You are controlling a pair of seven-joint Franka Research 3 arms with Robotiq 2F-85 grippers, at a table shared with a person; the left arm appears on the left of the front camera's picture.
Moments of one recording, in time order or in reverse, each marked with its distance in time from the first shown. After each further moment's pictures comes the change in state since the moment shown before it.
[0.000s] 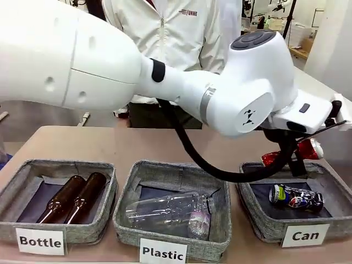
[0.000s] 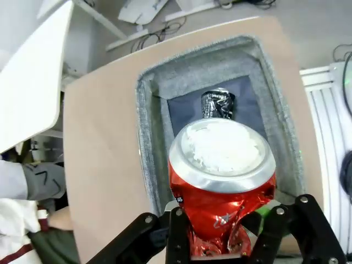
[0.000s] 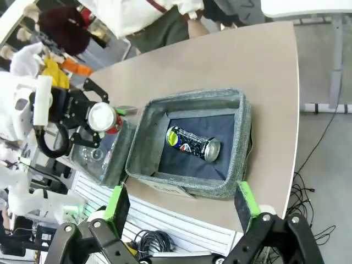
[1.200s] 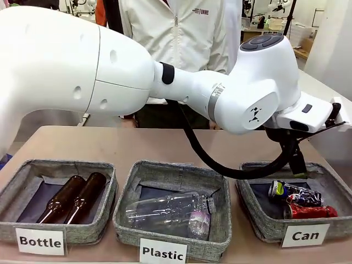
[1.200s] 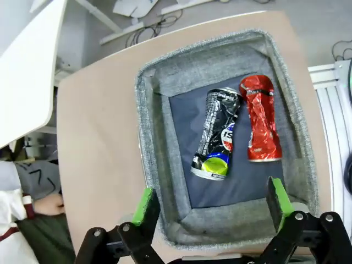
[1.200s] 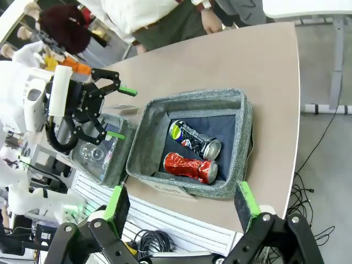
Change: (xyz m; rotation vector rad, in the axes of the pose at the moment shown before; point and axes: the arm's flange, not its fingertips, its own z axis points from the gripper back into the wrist) left arm 0.003 0.016 -0.016 -0.020 0.029 0.009; right arm 0.001 0.001 0.000 0.001 0.001 0.004
